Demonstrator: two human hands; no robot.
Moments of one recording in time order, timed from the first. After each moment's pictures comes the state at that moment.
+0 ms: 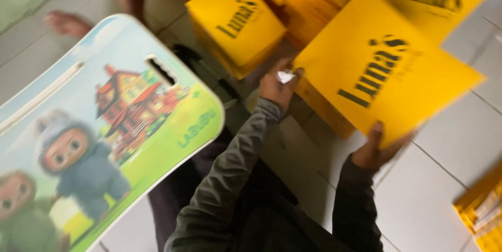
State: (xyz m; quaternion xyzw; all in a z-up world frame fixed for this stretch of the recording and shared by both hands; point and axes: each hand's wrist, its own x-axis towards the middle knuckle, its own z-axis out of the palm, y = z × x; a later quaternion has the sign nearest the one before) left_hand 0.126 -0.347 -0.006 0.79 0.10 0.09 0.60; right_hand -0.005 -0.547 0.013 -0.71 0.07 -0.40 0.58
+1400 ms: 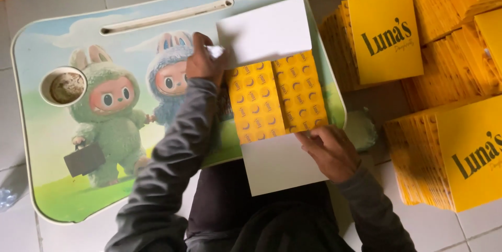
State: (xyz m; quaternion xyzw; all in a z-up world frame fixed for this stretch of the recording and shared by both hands) left_hand 0.005 0.083 -0.018 0.82 0.43 0.23 0.29; right_hand 0.029 -0.295 0.021 -0.78 -0.59 -0.08 0.18
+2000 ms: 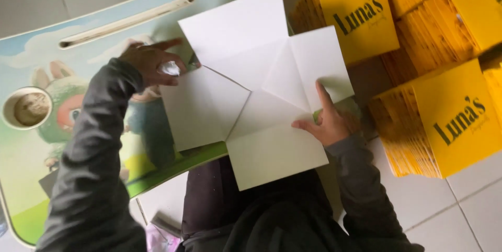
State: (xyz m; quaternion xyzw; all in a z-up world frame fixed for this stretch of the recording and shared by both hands) left_hand -0.024 0.164 0.072 0.97 0.01 -0.20 0.15; right_hand 0.052 -0.310 0.022 -0.91 -0.18 0.17 0.33
